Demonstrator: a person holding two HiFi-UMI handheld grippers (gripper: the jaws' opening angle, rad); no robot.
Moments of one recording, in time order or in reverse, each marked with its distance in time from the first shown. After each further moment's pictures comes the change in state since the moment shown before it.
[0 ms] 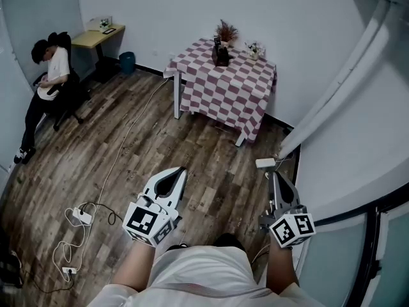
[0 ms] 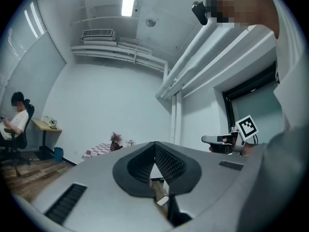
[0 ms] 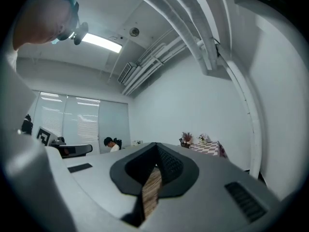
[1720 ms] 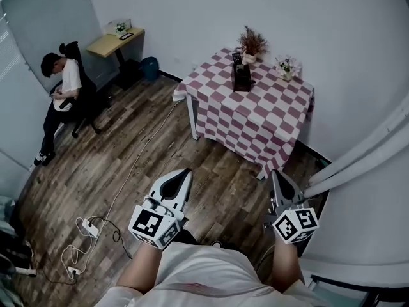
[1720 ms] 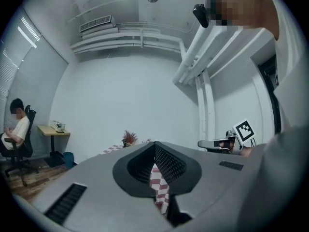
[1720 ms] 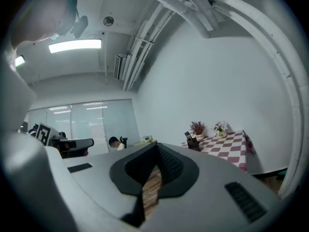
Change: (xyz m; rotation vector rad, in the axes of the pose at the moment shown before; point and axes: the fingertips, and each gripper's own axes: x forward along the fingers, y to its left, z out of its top) left arm 0.322 0.139 -0.018 0.048 0.075 0.198; right arm 0.342 -0.210 -0.025 0.109 0.126 0.218
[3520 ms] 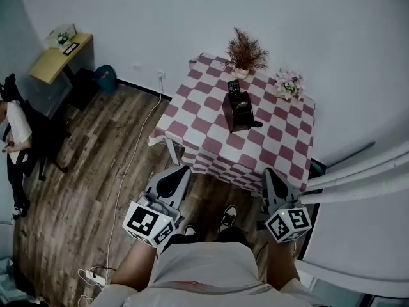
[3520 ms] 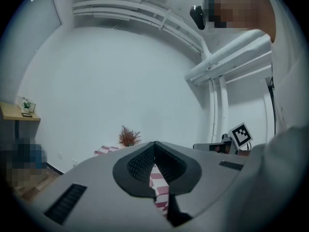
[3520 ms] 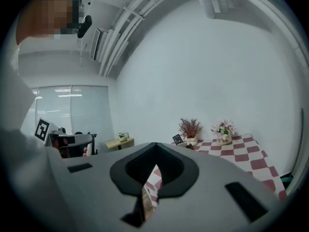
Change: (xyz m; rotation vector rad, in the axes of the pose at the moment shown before) left arm 0.301 0.281 -0.006 -0.113 0.057 -0.260; right arm 0.352 -0.094 0.014 -0.026 0.048 -0.246
